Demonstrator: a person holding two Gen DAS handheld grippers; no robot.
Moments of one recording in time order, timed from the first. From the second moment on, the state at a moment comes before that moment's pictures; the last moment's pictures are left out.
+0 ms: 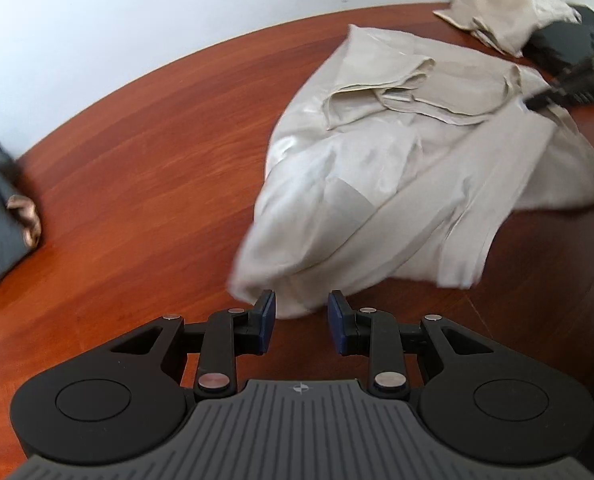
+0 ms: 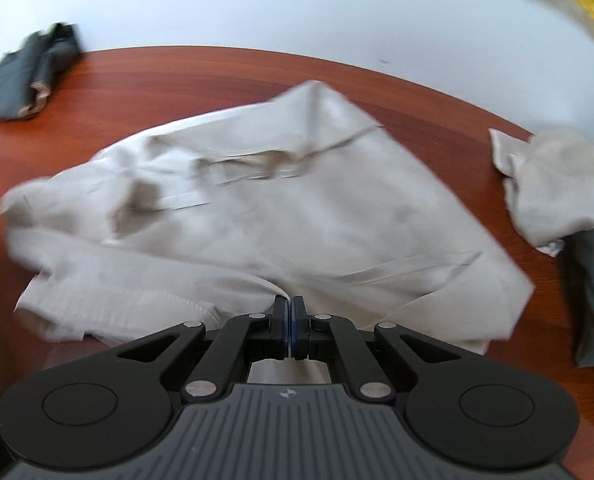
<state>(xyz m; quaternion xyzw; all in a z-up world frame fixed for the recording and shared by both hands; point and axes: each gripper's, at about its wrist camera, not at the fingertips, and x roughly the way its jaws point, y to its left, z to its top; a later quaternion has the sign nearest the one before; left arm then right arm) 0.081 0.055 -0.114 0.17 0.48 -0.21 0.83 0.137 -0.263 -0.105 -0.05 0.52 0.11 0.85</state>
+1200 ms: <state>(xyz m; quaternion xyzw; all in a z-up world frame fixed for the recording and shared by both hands) 0.173 -0.023 -0.111 0.27 0.40 -0.30 0.82 0.056 -0.226 -0.084 0.02 0.51 0.18 0.84</state>
